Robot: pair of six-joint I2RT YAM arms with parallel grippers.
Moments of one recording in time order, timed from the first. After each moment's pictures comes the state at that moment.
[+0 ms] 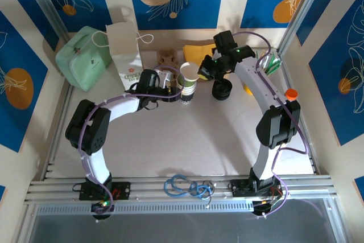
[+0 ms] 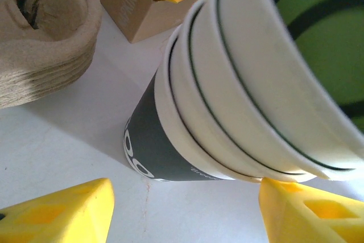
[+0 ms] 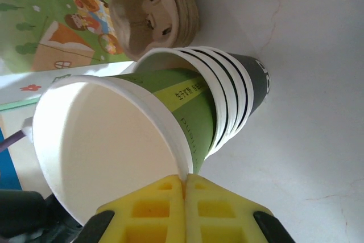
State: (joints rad) left arm -0.48 1.82 1.12 0.07 0.42 -0.34; right arm 0.35 1.83 1.86 -1.03 -0.37 0.79
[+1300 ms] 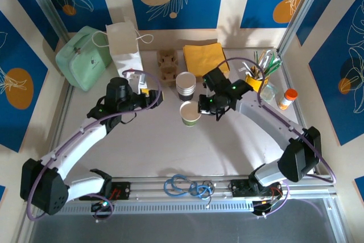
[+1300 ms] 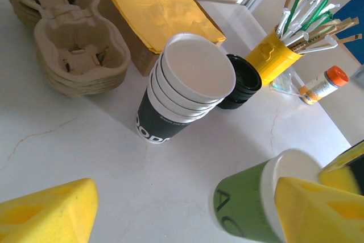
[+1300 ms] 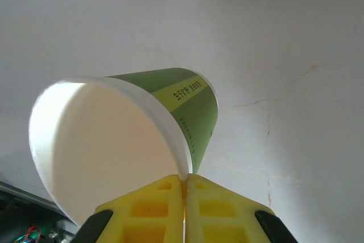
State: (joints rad) left arm -0.44 1.15 0.87 -0.16 0.29 -0.37; right arm 0.61 1.45 1.28 -0.95 -0.16 0.64
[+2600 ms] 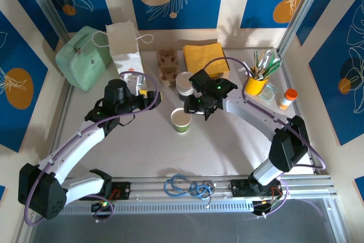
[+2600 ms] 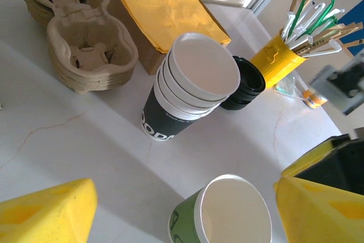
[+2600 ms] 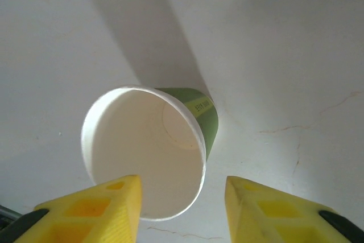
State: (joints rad) left arm -0.44 1.12 0.85 -0.18 0.27 -0.40; right arm 0.67 1.56 1.34 -0.90 -0.09 0.67
